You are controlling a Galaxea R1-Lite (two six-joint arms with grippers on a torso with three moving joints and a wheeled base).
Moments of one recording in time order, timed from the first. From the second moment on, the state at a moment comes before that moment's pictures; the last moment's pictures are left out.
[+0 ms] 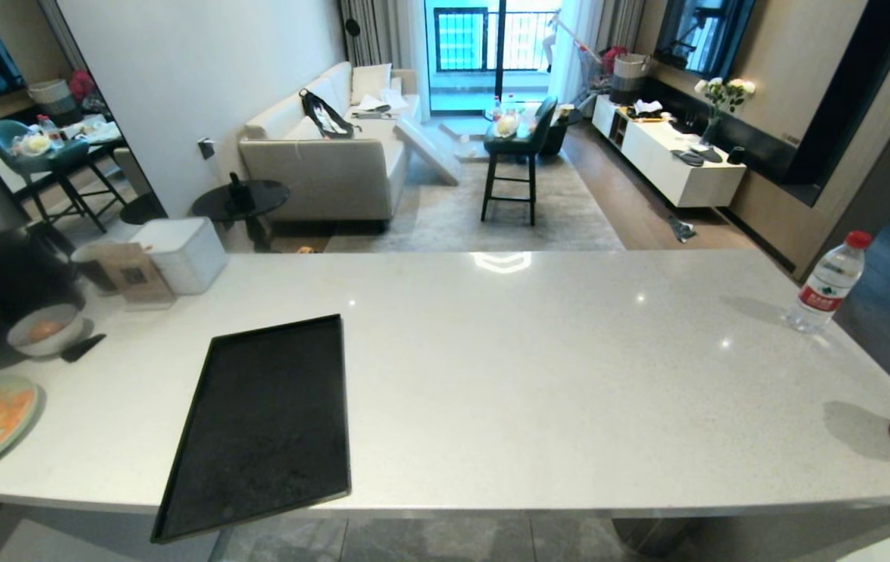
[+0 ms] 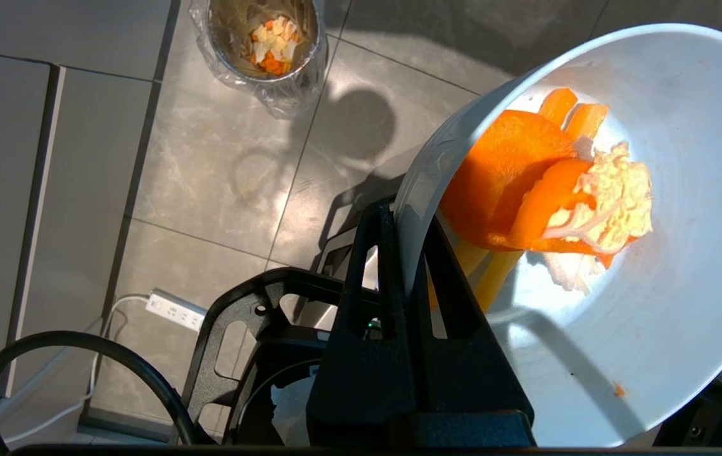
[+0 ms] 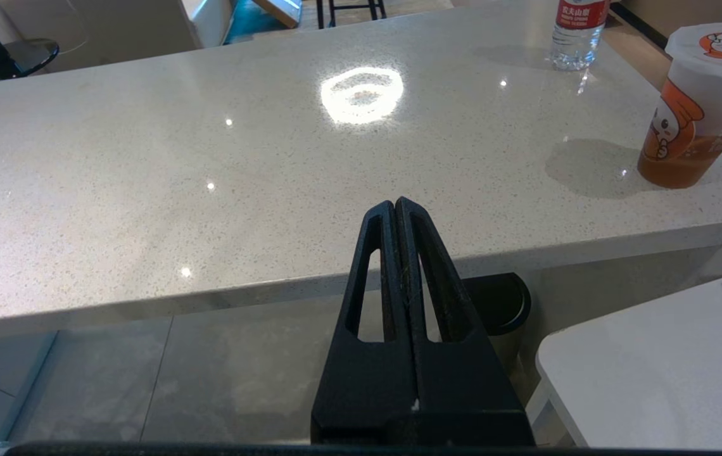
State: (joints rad) left arm 0.28 0.88 -0.20 0.34 -0.10 -0.09; right arm 0.00 0.00 0.00 -0.01 -0.06 0.11
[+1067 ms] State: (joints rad) left arm 0.27 0.89 -0.20 0.34 -0.10 -0.06; right arm 0.00 0.00 0.00 -0.01 -0.06 0.11
